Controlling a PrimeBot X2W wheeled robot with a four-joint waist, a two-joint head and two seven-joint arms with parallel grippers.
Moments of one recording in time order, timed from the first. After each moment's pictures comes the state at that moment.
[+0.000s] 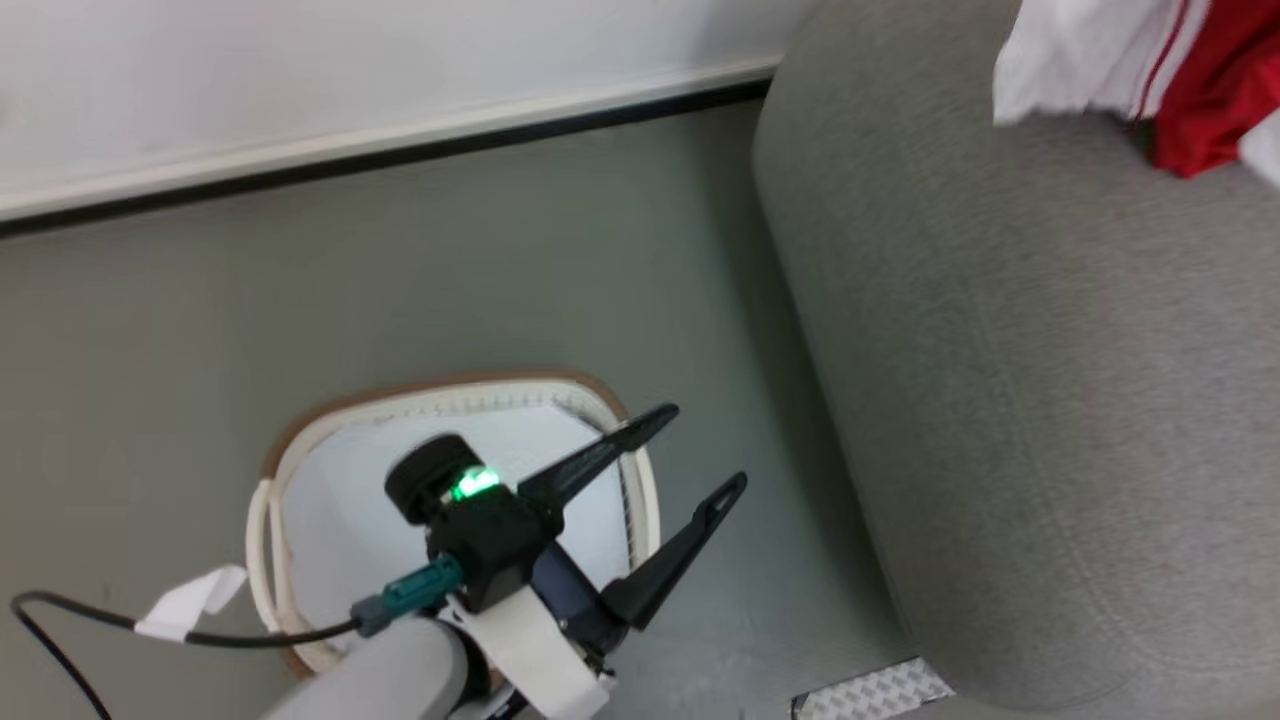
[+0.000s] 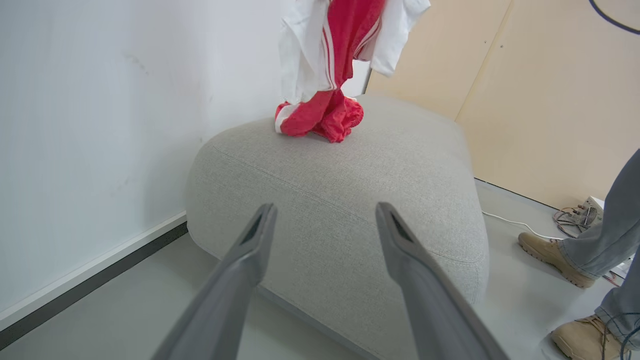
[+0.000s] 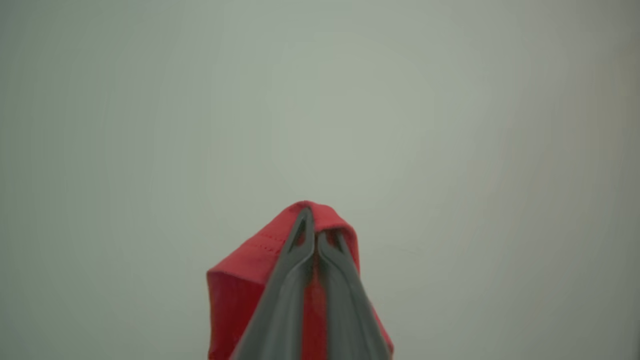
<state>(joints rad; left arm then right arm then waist) -0.51 0.41 -0.79 -0.04 -0.44 -0.11 -0.20 -1.41 -0.58 0.08 0.38 0.54 0.13 -0.01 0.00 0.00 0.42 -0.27</state>
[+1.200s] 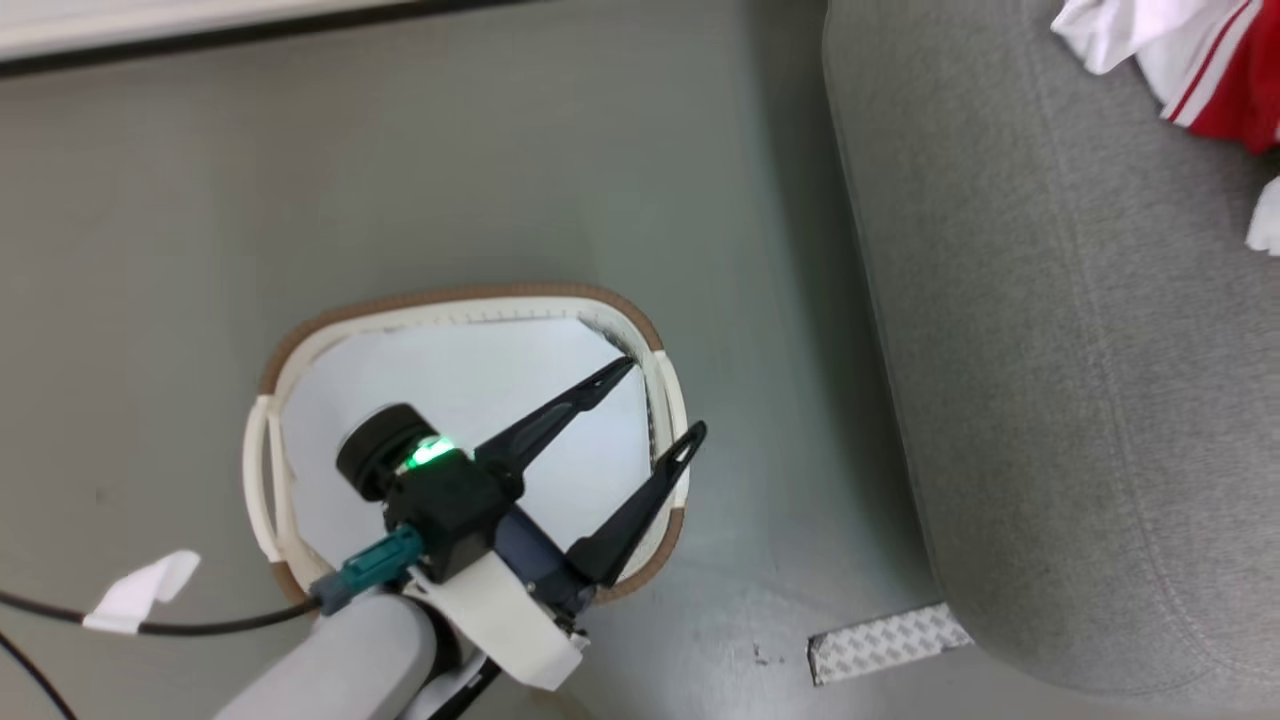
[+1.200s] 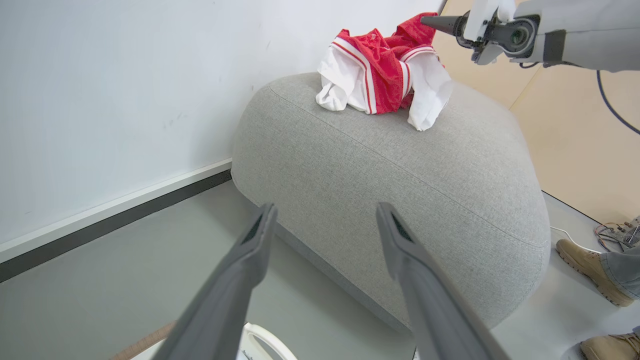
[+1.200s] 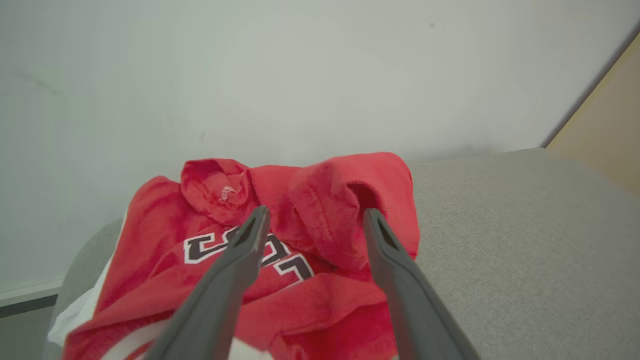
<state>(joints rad) -0.54 0.45 -0.76 -0.07 -0.45 -0.05 -0.18 -1.20 -0.44 -0.06 1.06 0.32 0.13 -0.14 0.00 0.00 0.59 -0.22</state>
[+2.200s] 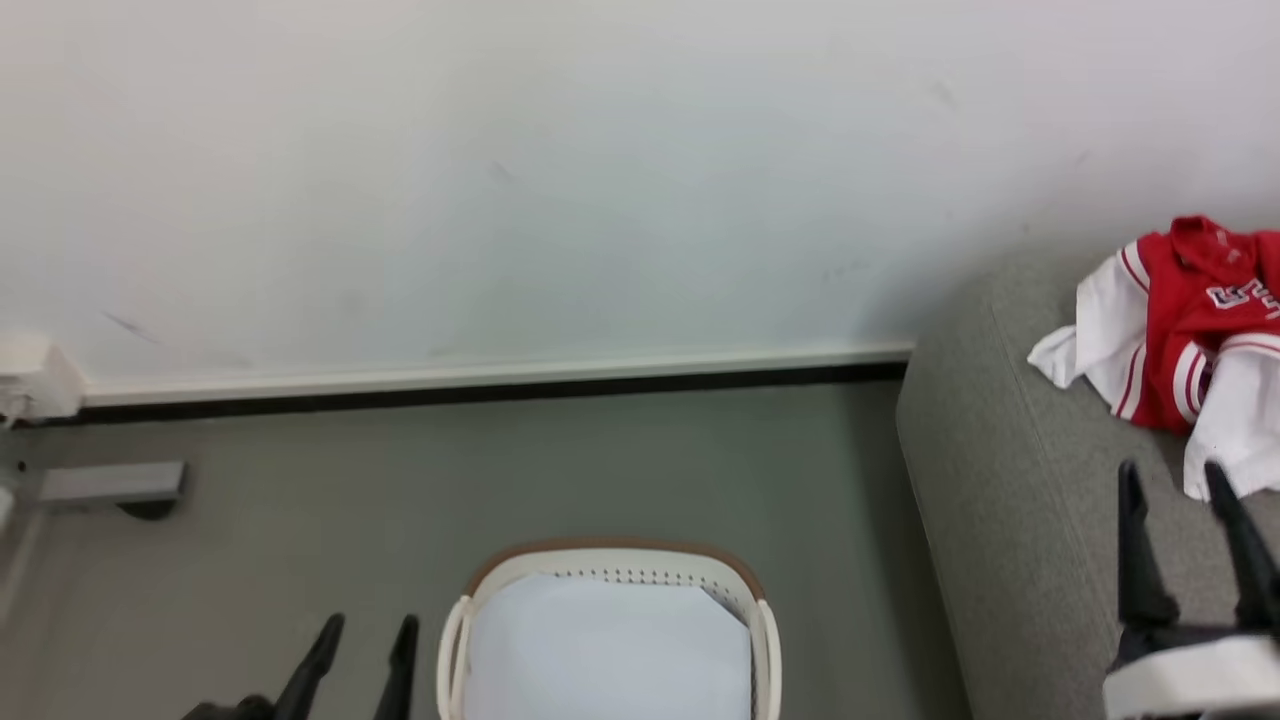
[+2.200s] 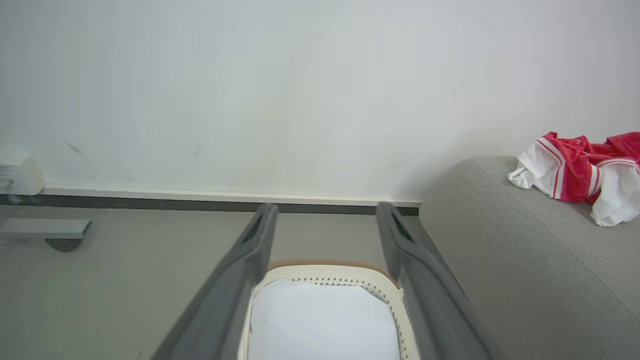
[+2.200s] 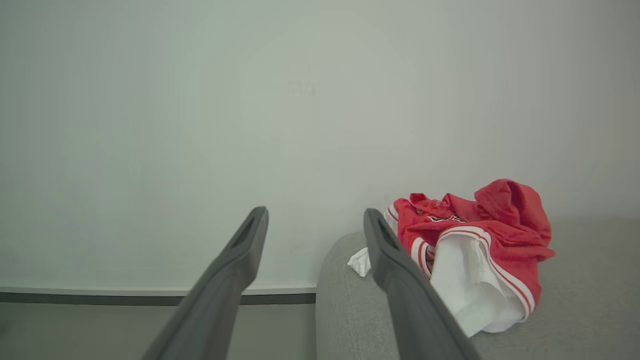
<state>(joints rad) 0.07 0.32 -0.29 0.07 -0.49 0.05 -0.26 -0.13 -0.10 -0.10 0.15 0.19 0.13 -0.18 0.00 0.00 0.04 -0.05</state>
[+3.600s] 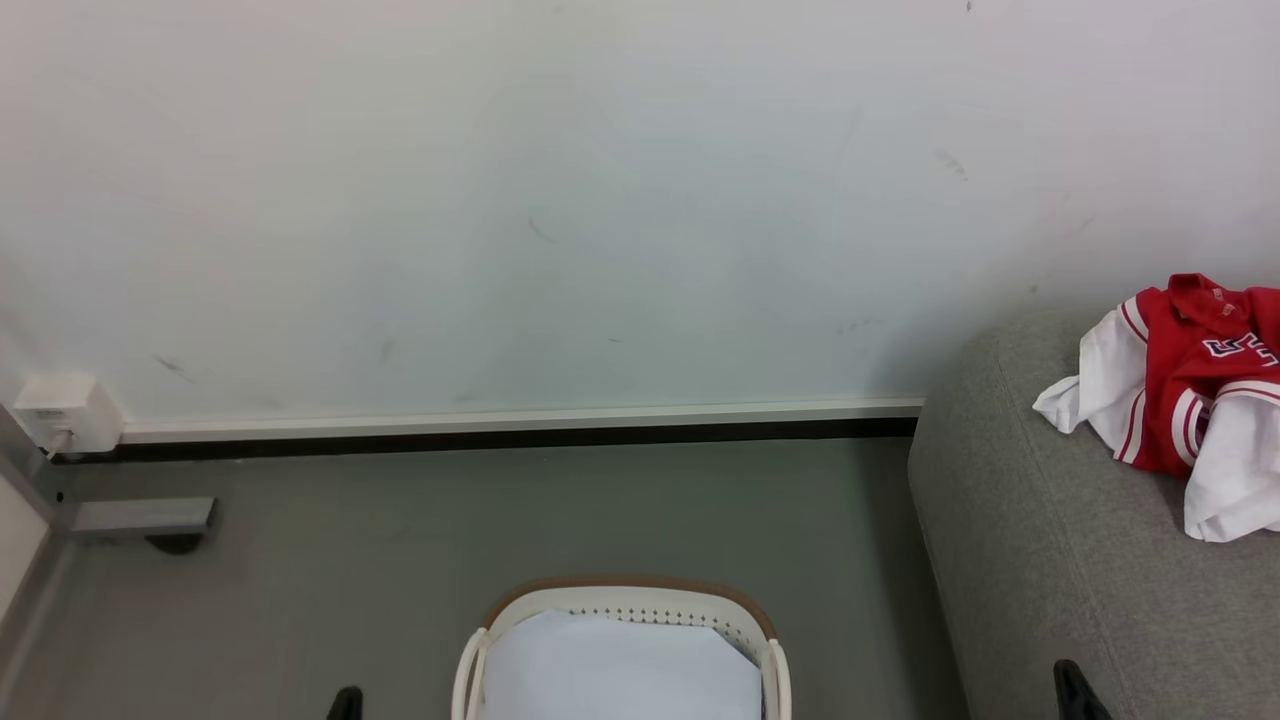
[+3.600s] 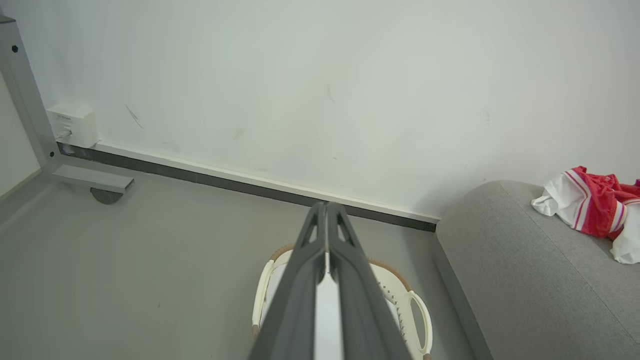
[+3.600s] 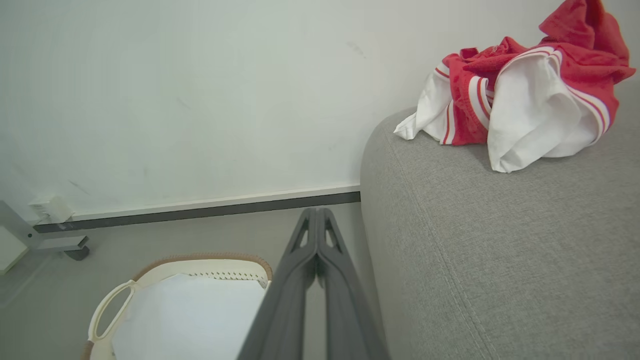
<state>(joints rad) 0.18 0.09 -0.01 0.16 -0.35 -0.12 -0.23 0.06 -0.04 0.00 0.36 0.27 0.13 -0.22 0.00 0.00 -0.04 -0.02</state>
